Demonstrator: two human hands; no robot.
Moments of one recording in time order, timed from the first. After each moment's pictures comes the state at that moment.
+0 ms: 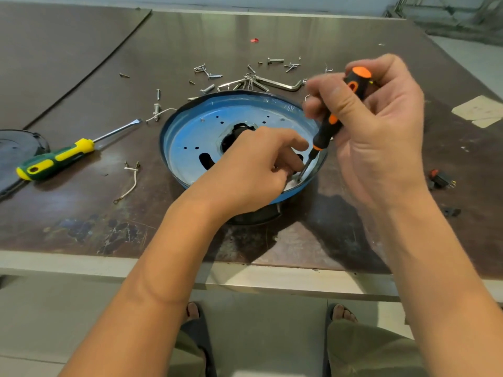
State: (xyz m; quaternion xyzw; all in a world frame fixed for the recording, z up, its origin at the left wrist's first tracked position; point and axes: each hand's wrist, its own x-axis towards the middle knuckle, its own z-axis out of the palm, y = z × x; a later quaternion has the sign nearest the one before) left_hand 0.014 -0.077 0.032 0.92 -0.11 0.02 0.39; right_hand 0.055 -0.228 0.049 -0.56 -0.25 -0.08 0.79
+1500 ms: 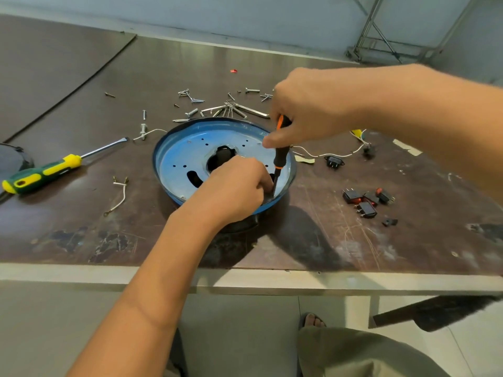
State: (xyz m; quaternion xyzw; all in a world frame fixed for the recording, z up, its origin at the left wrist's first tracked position) left_hand 0.013 -0.084 0.043 0.96 -0.07 -0.01 0.26; right_hand 0.089 -0.212 0.161 -0.88 -0.45 -0.01 -0.14
